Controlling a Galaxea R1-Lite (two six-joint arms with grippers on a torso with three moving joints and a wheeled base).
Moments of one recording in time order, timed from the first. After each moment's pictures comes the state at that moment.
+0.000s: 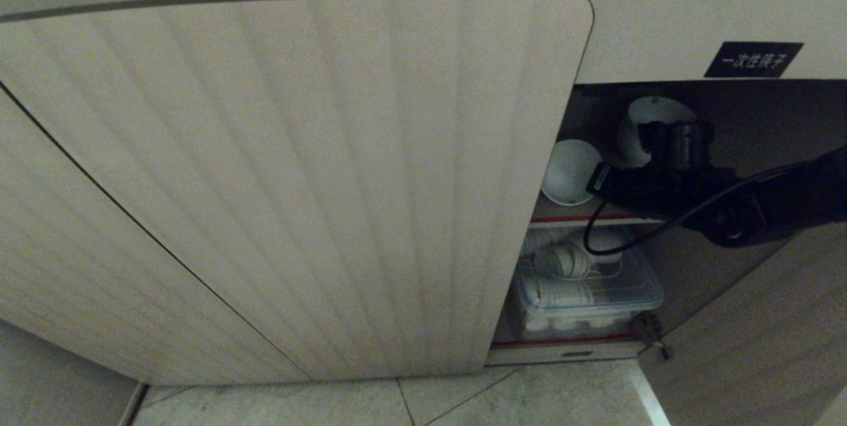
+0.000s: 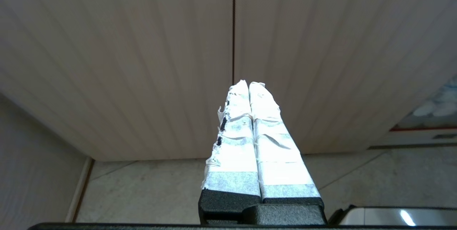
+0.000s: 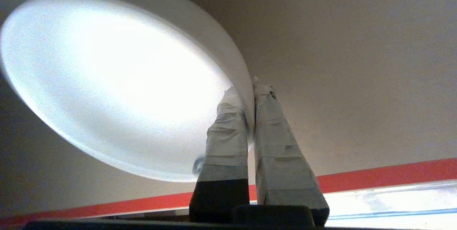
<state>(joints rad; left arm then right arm) 0.00 0.00 0.00 0.00 -0.01 -0.02 0.17 2.02 -1.22 -0.48 -0.01 0.51</state>
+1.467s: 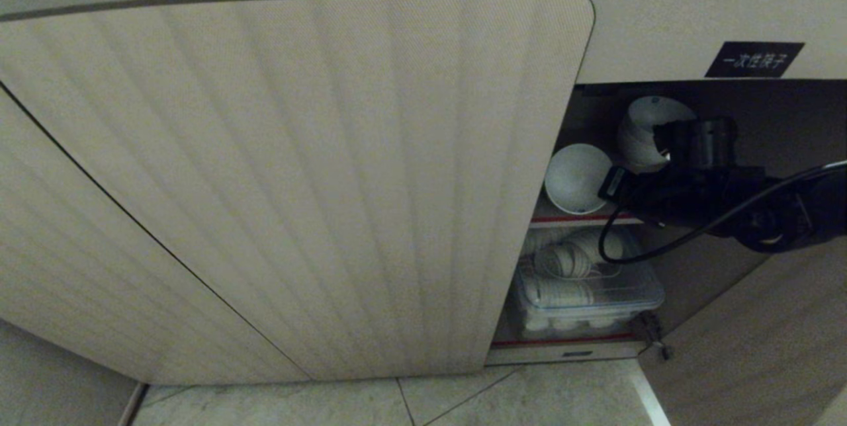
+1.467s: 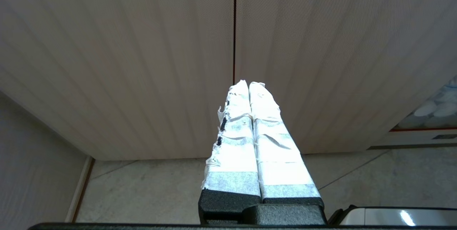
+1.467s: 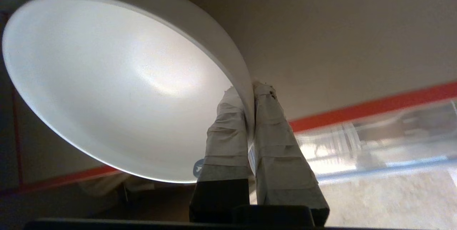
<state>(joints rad) 0.00 0.00 0.00 0.00 -0.01 -0.02 0.18 1.90 -1.13 -0.38 0.00 0.54</state>
